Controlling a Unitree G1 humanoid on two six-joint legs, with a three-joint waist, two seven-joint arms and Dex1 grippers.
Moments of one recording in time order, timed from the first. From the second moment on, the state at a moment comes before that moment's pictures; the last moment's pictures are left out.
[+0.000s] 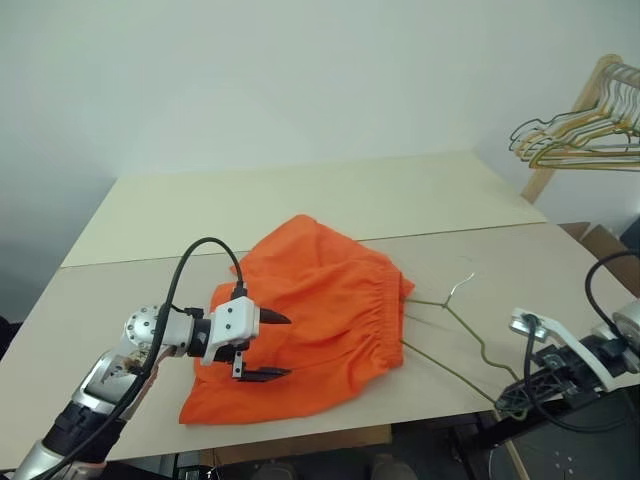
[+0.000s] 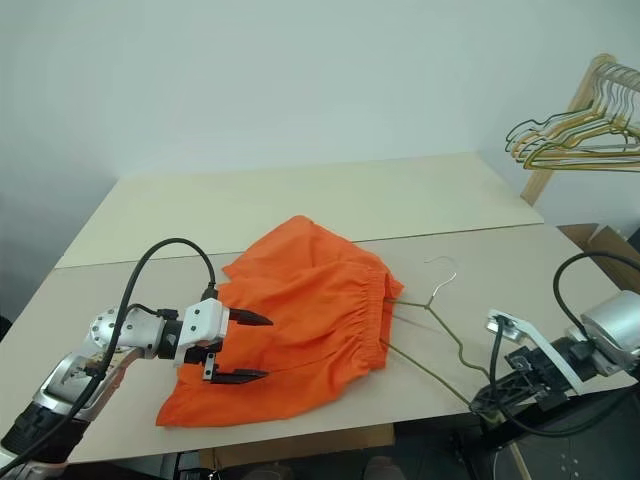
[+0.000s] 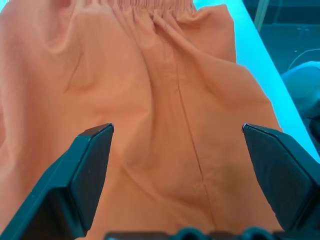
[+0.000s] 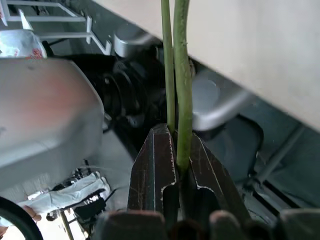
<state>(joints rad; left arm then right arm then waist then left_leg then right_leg) -0.17 0.77 -0.18 -0.22 -0.27 0.18 -1.20 -0.58 -1.44 0.81 0.17 0.80 1.13 1.56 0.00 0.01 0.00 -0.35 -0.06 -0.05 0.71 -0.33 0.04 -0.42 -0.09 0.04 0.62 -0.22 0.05</state>
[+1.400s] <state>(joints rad) -0.15 0.77 -0.18 -0.22 -0.26 0.18 -1.21 -0.69 -1.09 0.70 0.55 0.91 1.37 1.56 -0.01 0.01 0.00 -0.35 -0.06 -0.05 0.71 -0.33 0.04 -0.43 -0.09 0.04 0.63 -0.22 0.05</state>
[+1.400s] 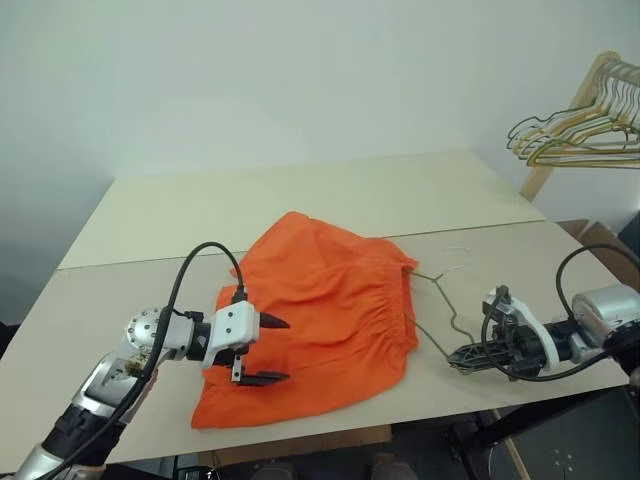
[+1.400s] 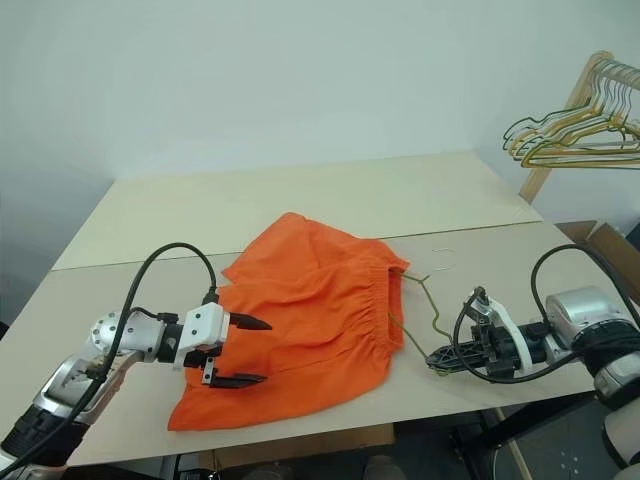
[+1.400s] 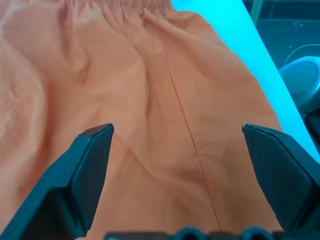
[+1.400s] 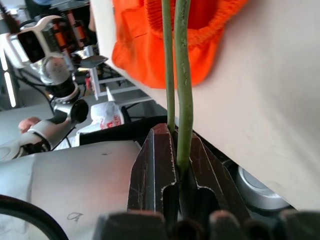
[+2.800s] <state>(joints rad) -0.14 0.75 -0.19 -0.22 -0.23 0.17 -1.20 -0.74 -0.99 0.50 0.77 0.58 1.46 1.55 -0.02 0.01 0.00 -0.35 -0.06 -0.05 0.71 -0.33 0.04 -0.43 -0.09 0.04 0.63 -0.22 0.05</state>
